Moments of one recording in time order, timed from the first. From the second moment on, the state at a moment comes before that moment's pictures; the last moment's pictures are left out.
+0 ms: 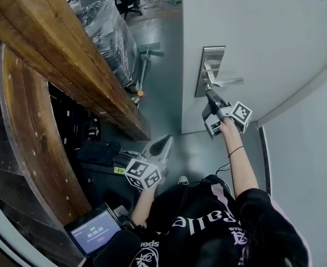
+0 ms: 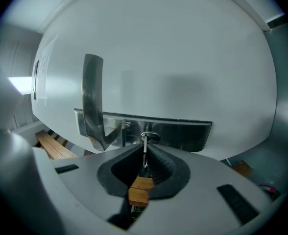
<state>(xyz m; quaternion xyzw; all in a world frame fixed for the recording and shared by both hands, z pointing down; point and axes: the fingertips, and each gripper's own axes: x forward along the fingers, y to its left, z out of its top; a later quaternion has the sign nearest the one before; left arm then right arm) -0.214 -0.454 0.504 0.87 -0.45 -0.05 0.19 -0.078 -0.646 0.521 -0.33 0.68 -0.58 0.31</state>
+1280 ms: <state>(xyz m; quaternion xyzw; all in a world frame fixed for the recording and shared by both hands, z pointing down) -0.043 -0.358 0.492 0.89 -0.41 -0.04 0.20 0.046 -0.364 0.498 -0.36 0.83 -0.42 0.09</state>
